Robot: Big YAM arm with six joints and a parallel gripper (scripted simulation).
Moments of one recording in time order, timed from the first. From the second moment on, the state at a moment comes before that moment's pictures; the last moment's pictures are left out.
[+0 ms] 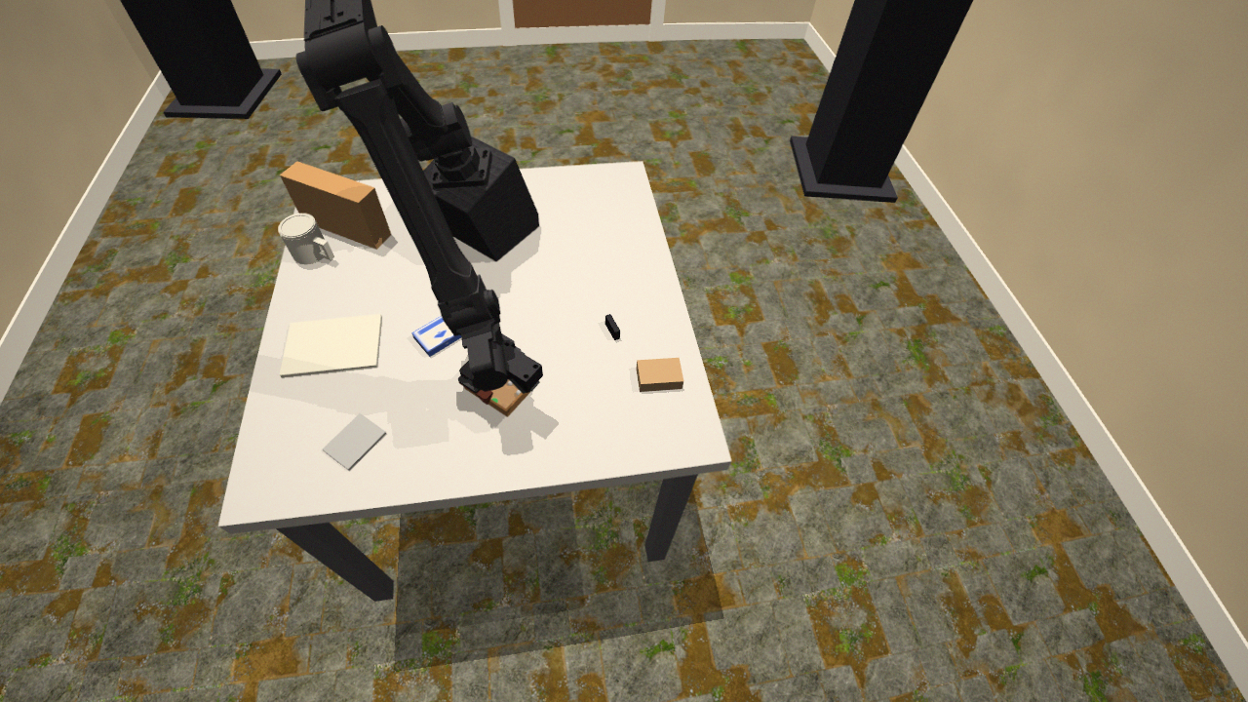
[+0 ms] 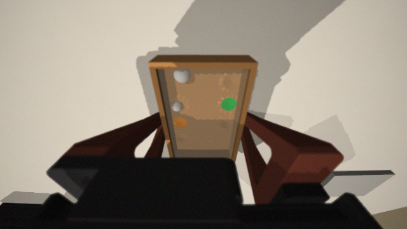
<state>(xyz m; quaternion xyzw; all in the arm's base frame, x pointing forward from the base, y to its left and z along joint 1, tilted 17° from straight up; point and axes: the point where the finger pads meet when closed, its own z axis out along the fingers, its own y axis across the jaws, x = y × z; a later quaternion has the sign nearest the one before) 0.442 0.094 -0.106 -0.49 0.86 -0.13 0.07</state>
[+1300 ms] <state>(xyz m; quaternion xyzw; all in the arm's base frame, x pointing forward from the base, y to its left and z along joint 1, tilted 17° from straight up) 0.430 0.101 -0.052 -0.48 0.86 -0.13 0.07</state>
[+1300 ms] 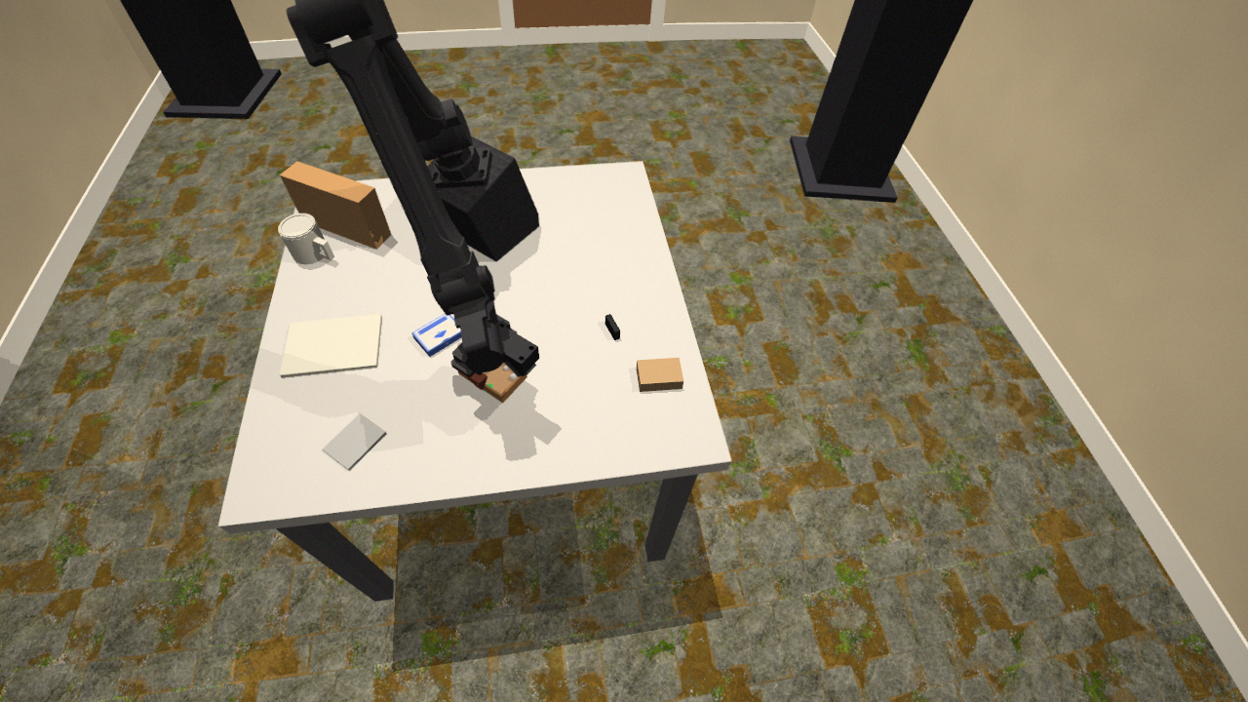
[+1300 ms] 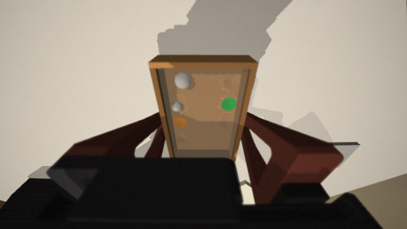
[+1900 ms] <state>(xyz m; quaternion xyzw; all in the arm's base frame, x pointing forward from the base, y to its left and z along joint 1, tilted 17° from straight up) 0.425 0.103 -0.040 -0.48 0.86 -0.13 0.07</state>
